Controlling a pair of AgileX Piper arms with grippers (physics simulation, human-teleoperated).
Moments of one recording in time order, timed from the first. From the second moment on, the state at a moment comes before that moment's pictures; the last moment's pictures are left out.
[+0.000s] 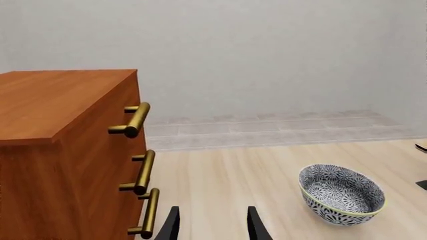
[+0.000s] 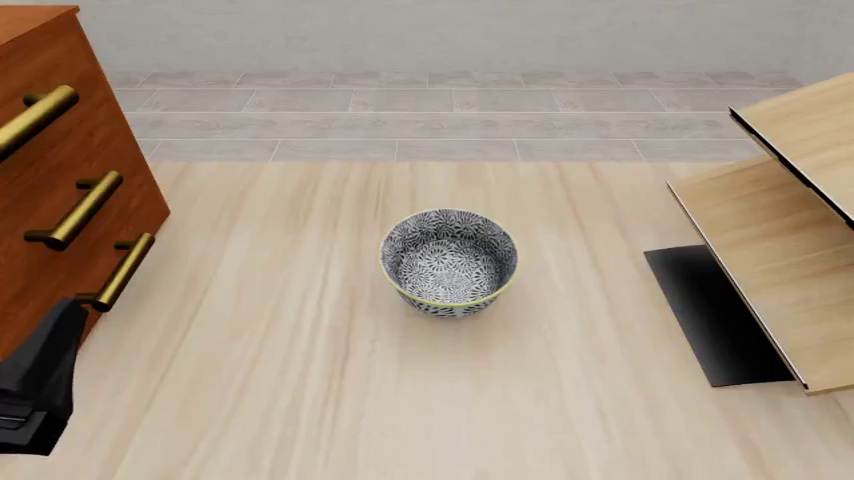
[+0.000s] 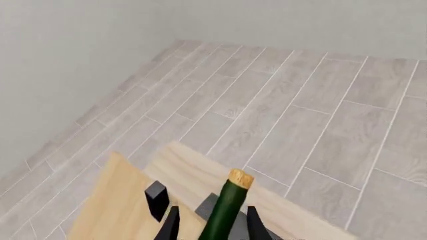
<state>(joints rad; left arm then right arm) -0.10 0.00 0.00 -0.06 0.00 -0.79 1.14 -0.87 0.05 0.30</state>
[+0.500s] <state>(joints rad) -0.11 0.00 0.00 -0.06 0.00 -0.79 1.08 -0.92 0.13 0.31</state>
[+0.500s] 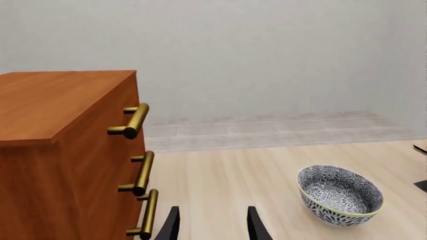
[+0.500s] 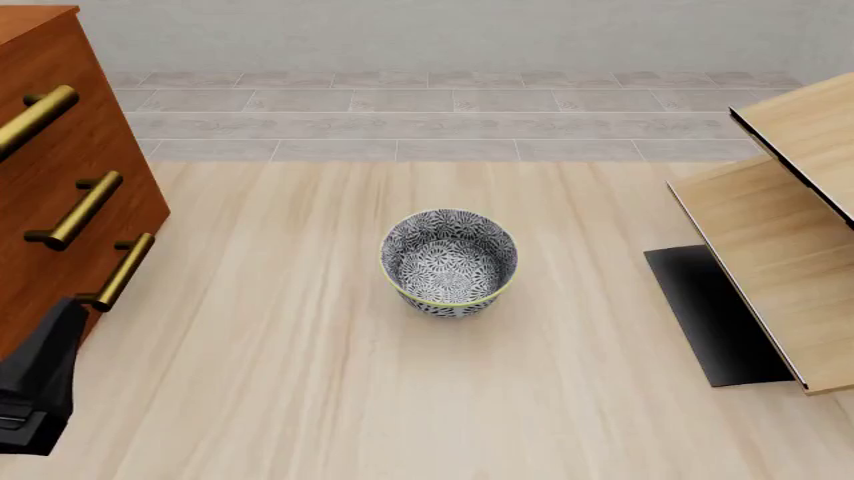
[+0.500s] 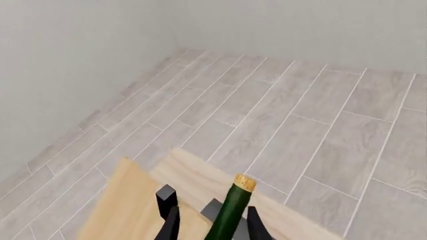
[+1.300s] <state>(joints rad) -0.11 0.00 0.00 -0.07 -0.01 -0.68 0.87 -0.97 0.30 0.27</state>
